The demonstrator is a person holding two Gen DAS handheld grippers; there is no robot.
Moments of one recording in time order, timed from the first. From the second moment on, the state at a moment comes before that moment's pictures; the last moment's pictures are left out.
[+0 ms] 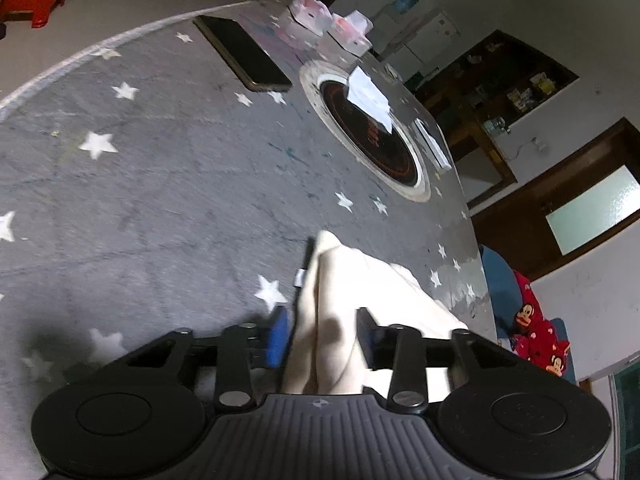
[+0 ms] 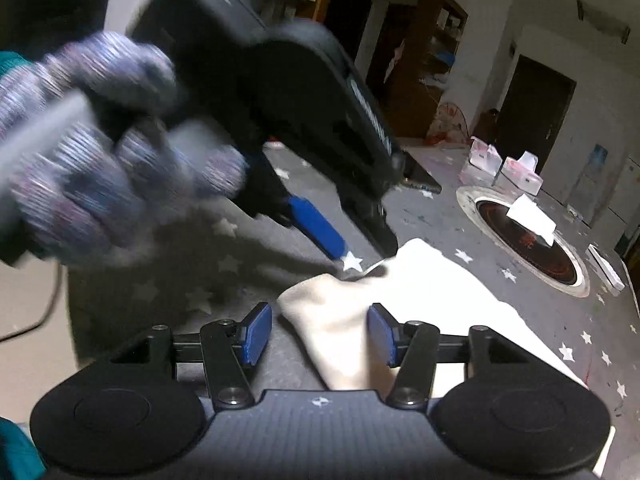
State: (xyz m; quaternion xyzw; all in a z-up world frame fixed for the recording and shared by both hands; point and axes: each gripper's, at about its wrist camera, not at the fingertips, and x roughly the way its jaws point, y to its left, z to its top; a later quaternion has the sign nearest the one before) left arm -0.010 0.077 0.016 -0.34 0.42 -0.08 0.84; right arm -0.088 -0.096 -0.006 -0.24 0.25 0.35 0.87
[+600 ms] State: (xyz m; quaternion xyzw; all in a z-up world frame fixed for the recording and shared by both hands) left arm 0.018 0.047 -0.016 -0.45 0.43 -0.13 0.77; right arm -0.073 -0.165 0.038 -0.06 0.26 0.37 0.89
